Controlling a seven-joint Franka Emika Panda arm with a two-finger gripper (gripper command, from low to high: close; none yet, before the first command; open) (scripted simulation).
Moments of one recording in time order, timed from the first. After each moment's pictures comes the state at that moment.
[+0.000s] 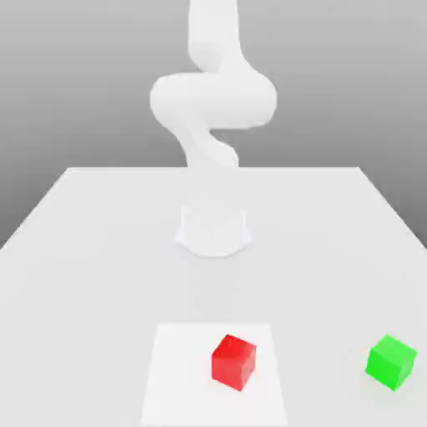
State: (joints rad) arm 0.03 -0.71 -0.02 -2.34 -0.02 2.35 0.71
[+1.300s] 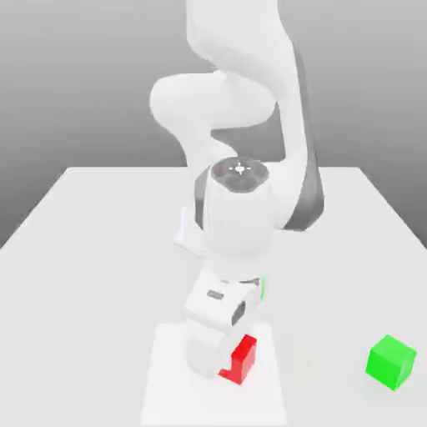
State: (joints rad) arm 0.17 0.12 -0.09 -2.68 0.03 2.80 -0.22
